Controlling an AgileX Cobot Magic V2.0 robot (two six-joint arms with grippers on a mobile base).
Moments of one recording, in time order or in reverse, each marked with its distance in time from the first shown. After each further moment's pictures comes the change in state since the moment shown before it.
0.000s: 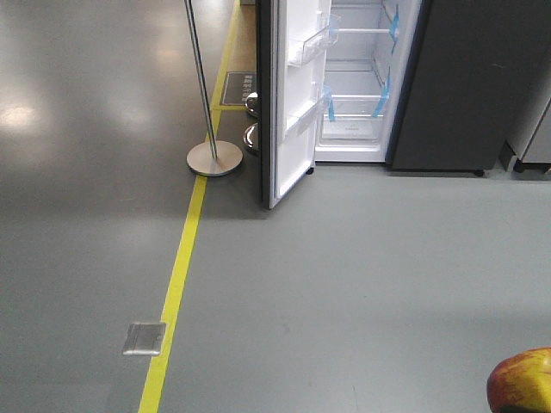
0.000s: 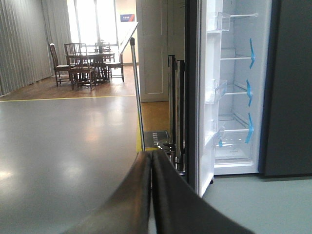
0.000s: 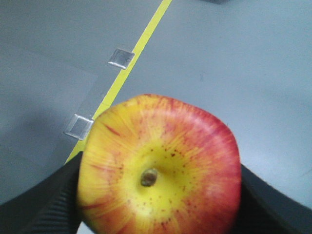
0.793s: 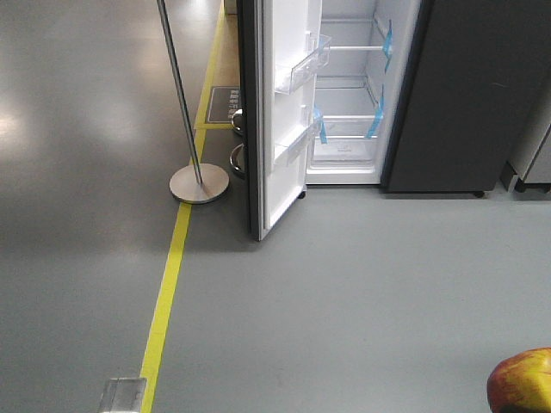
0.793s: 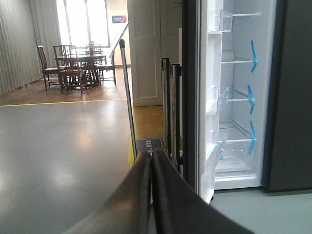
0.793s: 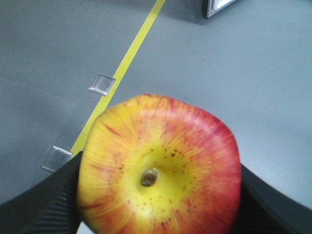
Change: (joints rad) left arm 0.000 0.000 0.000 0.000 0.000 0.000; right arm 0.000 0.000 0.000 0.000 0.000 0.000
